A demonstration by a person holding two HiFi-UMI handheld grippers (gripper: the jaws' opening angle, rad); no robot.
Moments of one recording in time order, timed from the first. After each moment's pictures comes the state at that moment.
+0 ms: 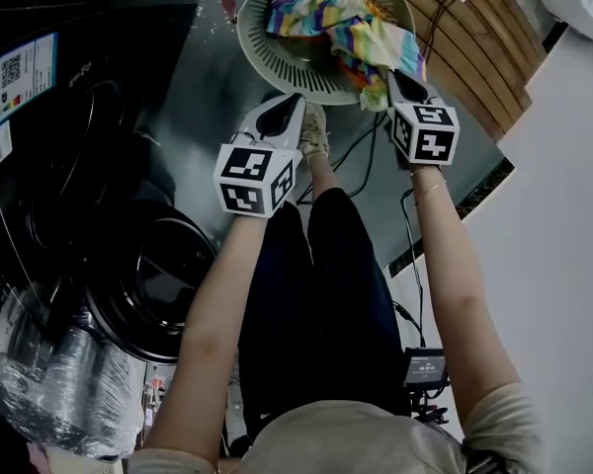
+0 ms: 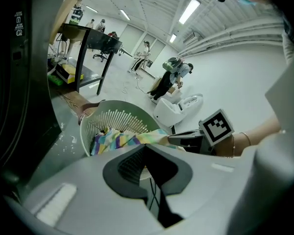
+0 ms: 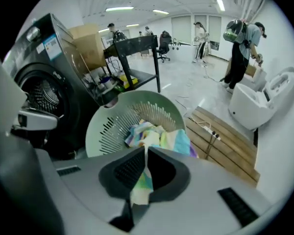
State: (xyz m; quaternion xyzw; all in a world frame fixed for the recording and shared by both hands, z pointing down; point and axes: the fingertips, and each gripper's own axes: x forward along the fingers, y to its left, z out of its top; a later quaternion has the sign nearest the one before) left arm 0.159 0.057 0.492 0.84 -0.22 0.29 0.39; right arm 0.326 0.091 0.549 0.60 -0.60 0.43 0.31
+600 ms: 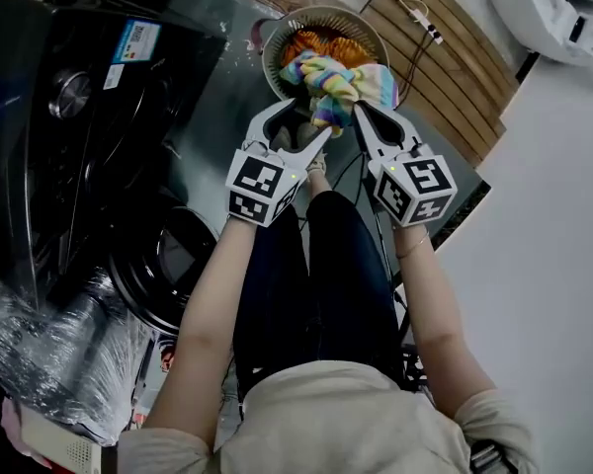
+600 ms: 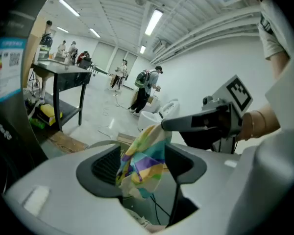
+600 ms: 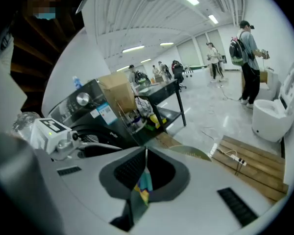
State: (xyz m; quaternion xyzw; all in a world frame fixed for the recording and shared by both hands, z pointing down) left arm 0.173 0.044 0.305 0.92 -0.14 0.24 0.27; right arm 0.234 0.042 0.276 0.58 -0.72 0.36 0.12
